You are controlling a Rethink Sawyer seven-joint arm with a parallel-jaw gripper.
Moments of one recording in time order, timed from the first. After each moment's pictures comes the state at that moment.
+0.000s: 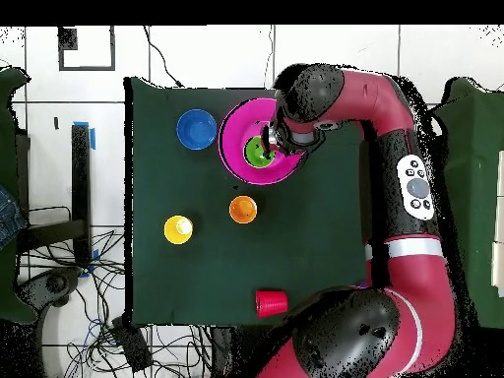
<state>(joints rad) -0.60 -0.32 0.68 0.95 -0.52 1.49 1.64</state>
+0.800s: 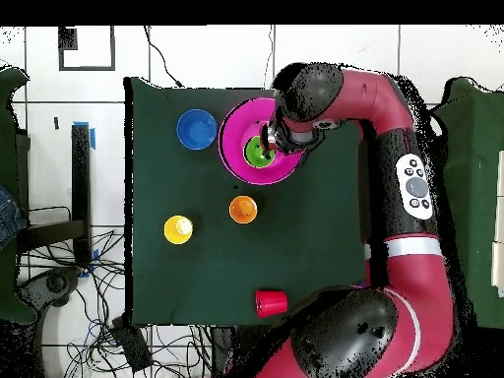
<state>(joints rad) -0.60 -0.32 0.68 0.94 -0.52 1.49 1.64</state>
